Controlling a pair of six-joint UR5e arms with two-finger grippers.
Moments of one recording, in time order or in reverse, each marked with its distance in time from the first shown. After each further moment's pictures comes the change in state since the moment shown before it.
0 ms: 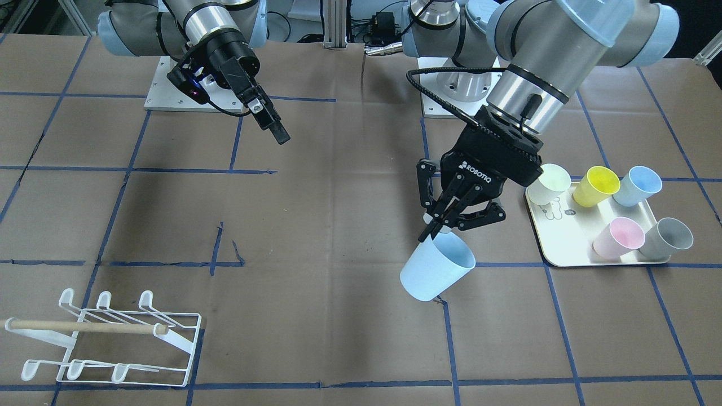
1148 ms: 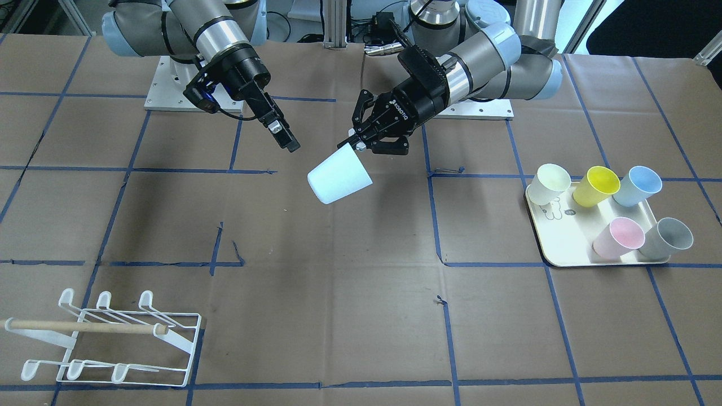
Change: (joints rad) left arm -0.005 0.005 -0.509 0.837 -0.385 -0.076; right arm 0.037 0.003 -0.024 0.188 0.000 -0.085
